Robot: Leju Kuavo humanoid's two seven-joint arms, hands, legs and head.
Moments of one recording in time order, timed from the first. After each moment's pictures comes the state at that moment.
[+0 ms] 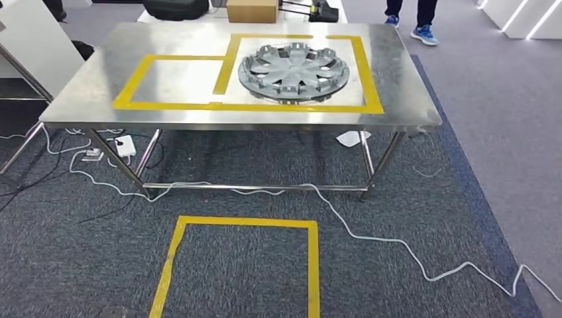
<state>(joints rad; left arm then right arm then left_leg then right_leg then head) -0.06 -0.10 1.32 -0.22 -1.16 0.01 -0.50 -0.06 0.17 -1.55 -0.30 1.32 0.12 0.04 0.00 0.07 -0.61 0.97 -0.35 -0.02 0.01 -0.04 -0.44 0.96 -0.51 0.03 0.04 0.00</state>
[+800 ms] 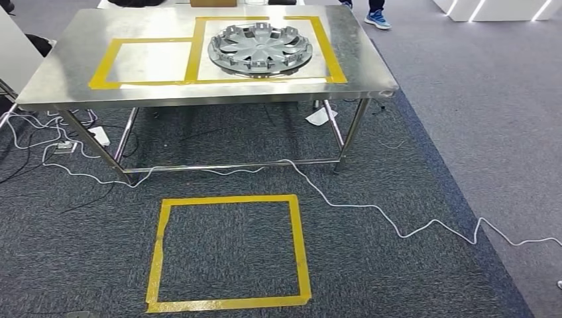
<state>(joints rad) -0.03 -0.02 1.35 -0.24 -1.13 0.00 -0.53 -0.07 0.20 -1.54 -0.22 1.34 0.12 0.08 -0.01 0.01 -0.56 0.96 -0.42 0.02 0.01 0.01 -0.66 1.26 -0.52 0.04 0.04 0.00</state>
